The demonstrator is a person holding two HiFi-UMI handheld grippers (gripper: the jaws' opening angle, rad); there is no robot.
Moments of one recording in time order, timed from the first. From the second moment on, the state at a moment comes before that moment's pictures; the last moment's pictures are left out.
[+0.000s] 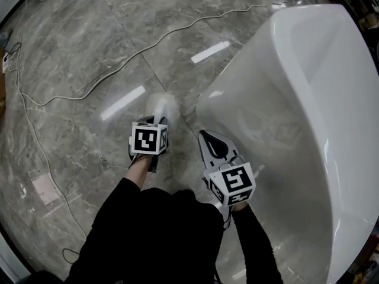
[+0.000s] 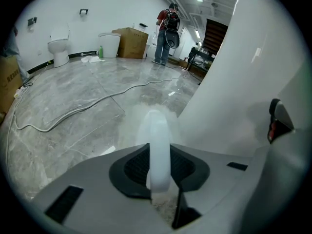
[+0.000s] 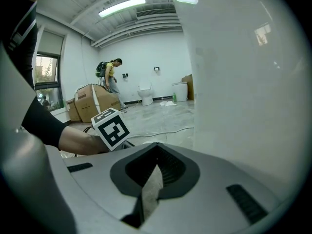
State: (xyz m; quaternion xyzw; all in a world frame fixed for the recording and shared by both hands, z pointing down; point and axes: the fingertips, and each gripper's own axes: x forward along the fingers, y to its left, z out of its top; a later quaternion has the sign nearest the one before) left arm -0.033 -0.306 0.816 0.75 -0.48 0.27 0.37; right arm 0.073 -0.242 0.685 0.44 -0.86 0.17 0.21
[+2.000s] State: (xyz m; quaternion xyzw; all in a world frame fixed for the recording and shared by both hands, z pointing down) left arm -0.024 -0.310 0.902 0.74 -0.47 0.33 0.37; right arm 0.070 -0.247 0.758 0.46 -0.83 0.20 0.24
